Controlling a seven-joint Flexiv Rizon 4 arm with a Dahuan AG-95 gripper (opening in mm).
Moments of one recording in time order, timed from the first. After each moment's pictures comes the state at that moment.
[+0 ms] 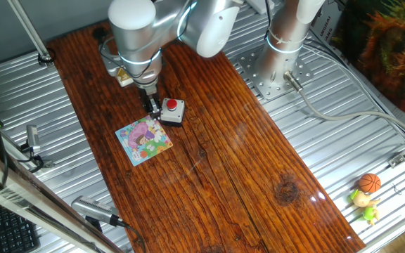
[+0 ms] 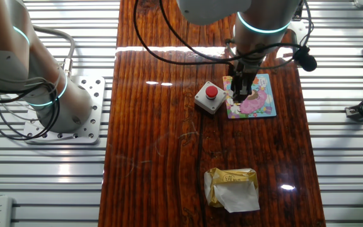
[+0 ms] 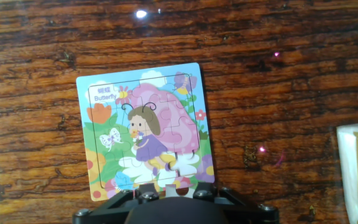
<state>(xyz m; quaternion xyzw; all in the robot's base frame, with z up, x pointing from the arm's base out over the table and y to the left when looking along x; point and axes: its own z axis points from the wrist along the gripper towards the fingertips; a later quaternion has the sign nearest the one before) 0.516 0.017 0.086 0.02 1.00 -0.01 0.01</state>
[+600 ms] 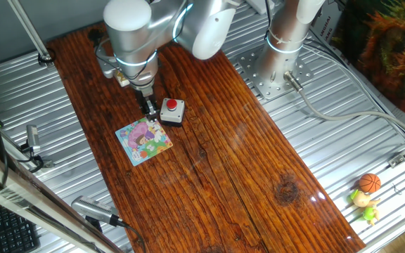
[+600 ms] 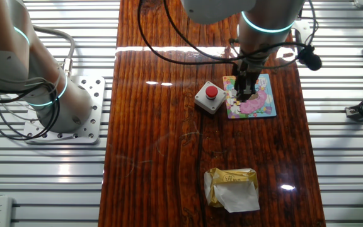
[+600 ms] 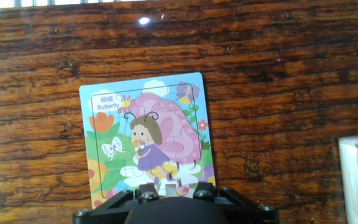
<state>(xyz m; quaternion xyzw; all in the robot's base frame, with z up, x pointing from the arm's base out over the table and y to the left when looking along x) 0.529 0.018 0.083 0.02 1.00 -0.01 0.01</state>
